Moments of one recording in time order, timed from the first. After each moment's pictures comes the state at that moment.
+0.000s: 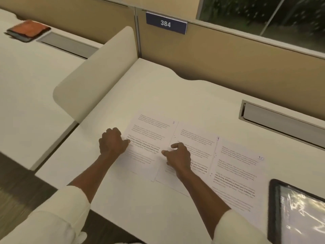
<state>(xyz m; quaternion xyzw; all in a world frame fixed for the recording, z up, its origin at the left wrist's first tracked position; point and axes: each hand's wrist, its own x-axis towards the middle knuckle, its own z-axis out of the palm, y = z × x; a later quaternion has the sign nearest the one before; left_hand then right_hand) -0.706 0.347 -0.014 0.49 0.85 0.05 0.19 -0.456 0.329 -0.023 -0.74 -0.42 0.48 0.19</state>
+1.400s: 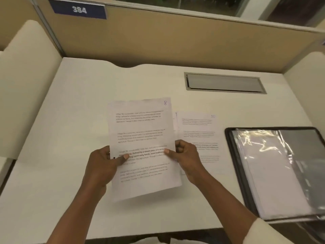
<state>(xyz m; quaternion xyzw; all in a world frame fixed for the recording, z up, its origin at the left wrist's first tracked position) -0.636 0.287 0.059 0.42 0.63 0.29 0.59 -0.375 0.232 0.035 -0.67 -0.25 0.54 0.44</state>
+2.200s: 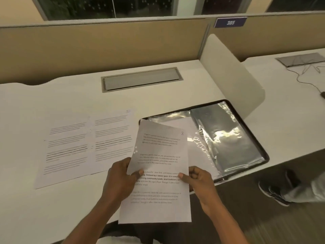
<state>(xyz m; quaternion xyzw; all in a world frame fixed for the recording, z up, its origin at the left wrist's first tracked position) -0.300 0.087 0.063 0.66 0.55 0.11 0.50 -0.086 -0.065 0.035 -0.70 -0.12 0.48 0.51</state>
